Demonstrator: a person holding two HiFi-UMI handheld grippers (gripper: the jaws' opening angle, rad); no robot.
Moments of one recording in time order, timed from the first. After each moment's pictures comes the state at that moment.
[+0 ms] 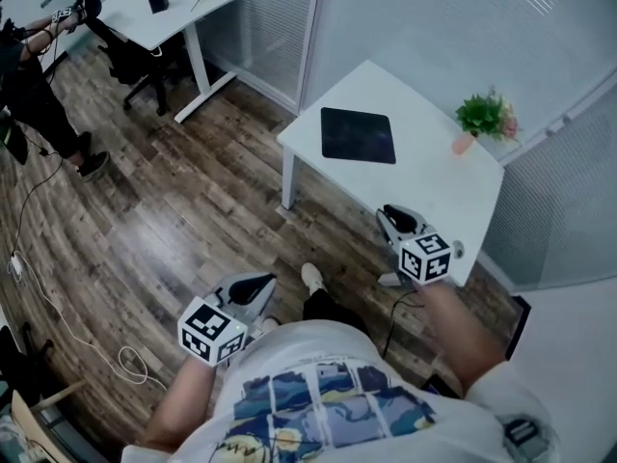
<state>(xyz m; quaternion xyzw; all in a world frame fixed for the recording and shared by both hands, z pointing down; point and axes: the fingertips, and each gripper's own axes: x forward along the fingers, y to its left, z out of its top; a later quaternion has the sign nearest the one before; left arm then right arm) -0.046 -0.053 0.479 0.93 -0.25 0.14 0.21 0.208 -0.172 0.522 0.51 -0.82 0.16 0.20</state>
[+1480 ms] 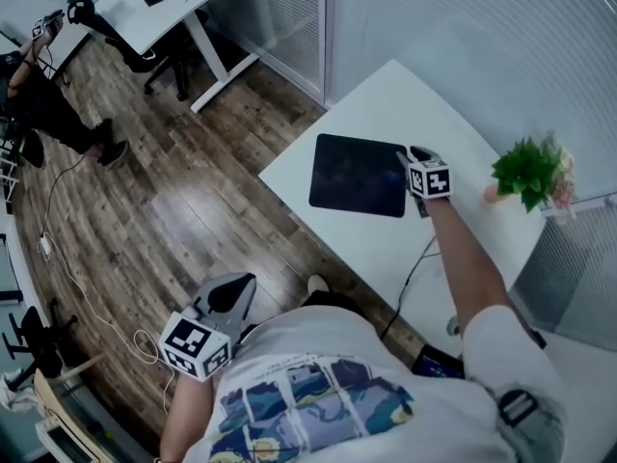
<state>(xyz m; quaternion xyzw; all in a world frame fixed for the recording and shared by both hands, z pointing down) 0.066 -0.279 0.491 0.86 -0.39 0.20 0.25 0.417 -0.577 0.696 0.51 -0.79 0.21 0.29</state>
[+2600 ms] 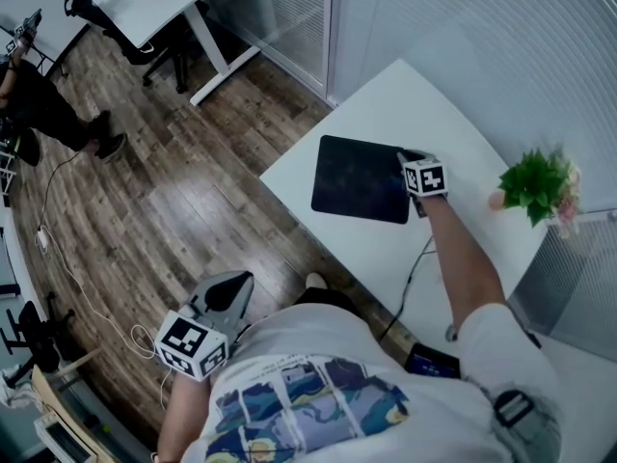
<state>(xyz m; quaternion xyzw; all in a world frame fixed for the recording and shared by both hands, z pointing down) 0.056 -0.306 0.498 0.86 -0.39 0.20 0.26 0.404 -0.596 0.734 0.49 -0.77 0.23 0.34</state>
